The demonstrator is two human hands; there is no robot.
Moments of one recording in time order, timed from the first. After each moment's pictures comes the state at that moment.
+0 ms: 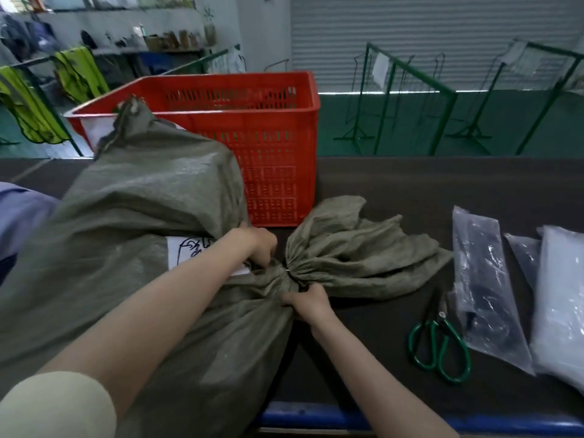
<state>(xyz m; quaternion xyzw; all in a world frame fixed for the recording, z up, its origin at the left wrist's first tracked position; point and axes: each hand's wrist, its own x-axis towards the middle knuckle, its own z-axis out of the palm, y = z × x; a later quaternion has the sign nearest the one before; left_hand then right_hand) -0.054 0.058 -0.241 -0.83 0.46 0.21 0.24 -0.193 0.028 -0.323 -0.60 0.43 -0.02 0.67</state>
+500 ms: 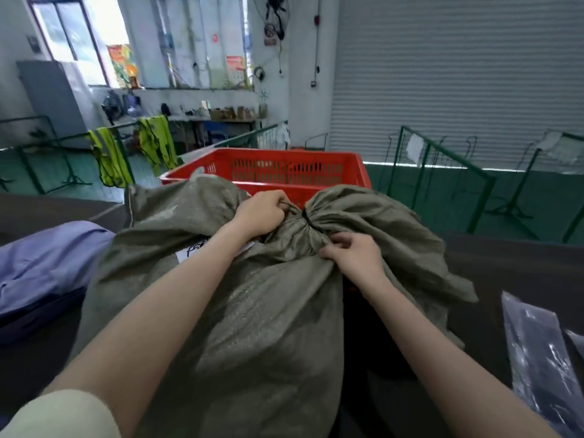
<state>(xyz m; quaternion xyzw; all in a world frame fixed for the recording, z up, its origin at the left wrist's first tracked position) 0.007 0.109 -0.114 -0.90 0.34 -0.05 -0.25 -0.134 -0.001 -0.157 -0.81 0.26 -0.24 0.47</state>
